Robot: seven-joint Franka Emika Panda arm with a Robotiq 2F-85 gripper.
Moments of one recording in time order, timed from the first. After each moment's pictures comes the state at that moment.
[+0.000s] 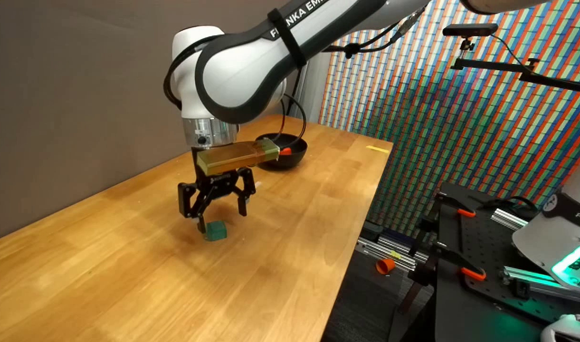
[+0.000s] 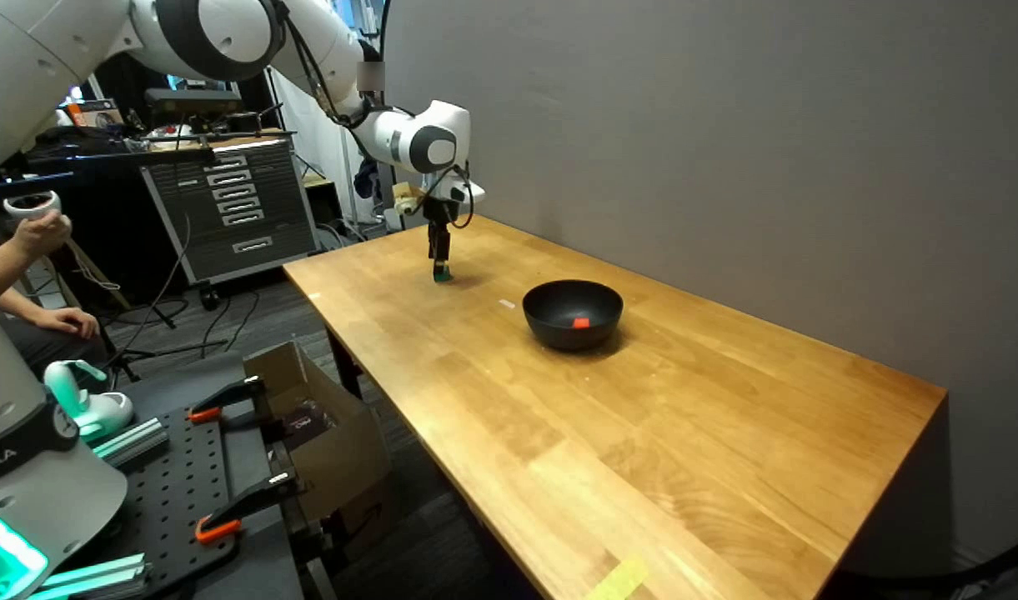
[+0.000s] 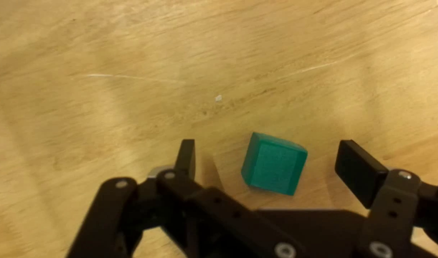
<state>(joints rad) 0.37 0.91 0.13 -1.37 0.07 2.14 0.70</state>
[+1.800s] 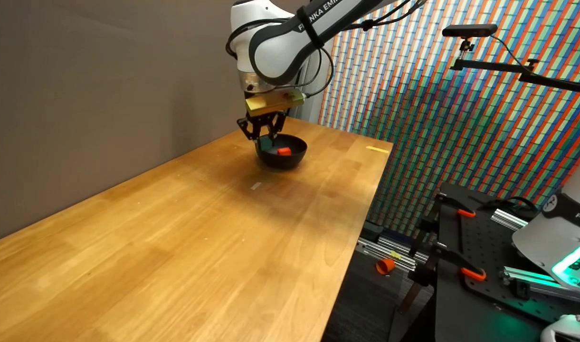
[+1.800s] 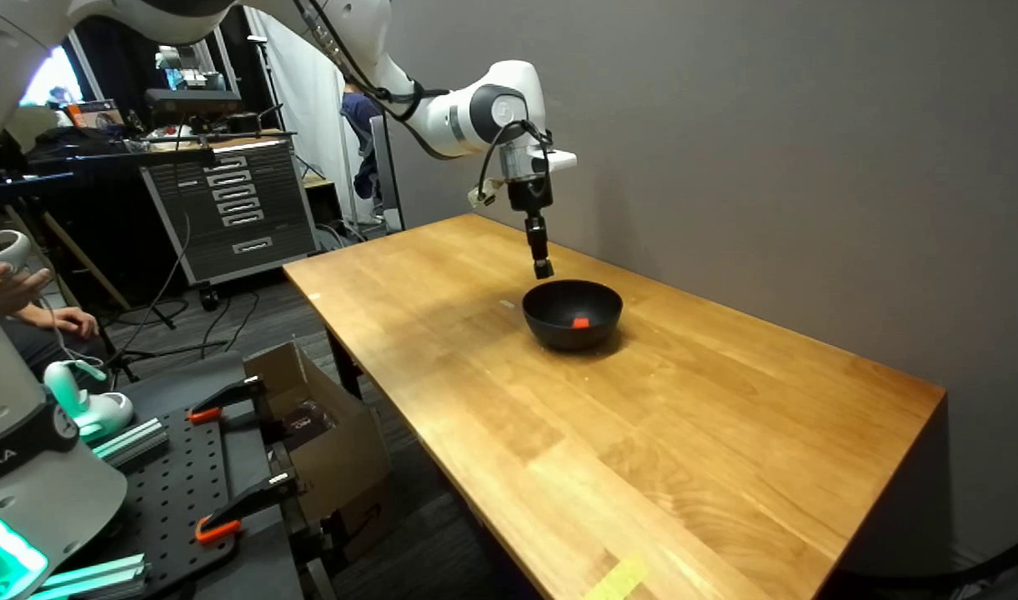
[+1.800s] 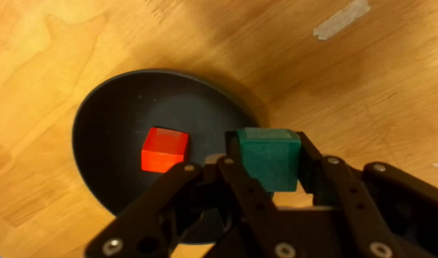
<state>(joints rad) 0.28 0.78 -0.17 -1.46 -0.13 2.19 0.79</state>
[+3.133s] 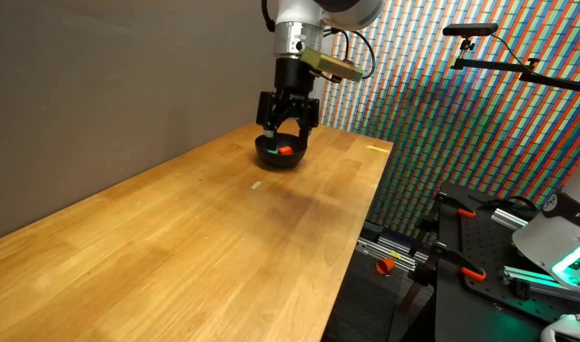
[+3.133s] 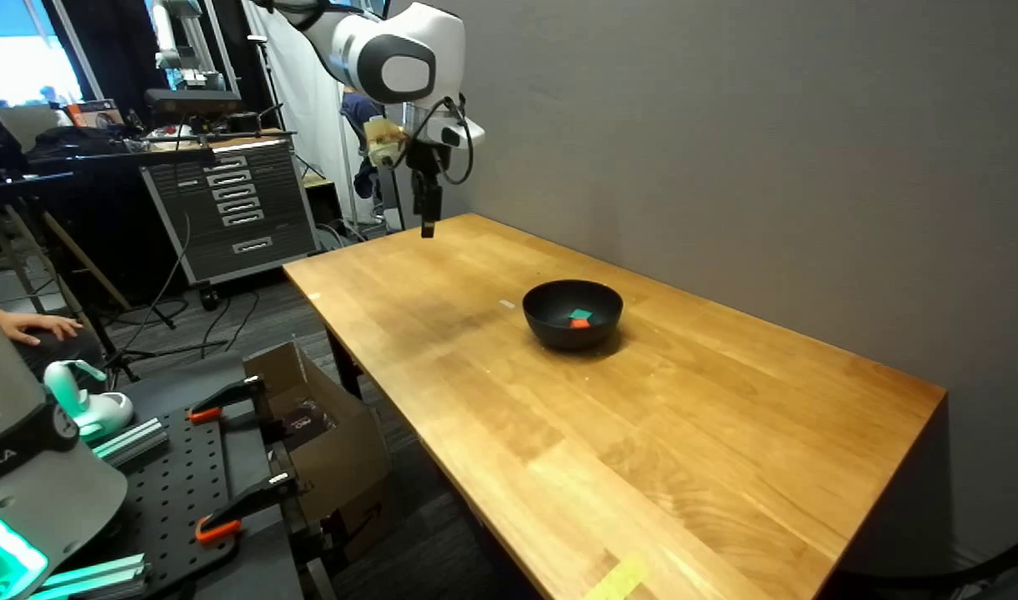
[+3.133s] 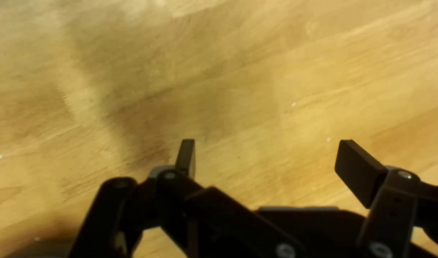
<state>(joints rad) 0.17 0.30 0.14 -2.01 0.27 2.24 0.34</state>
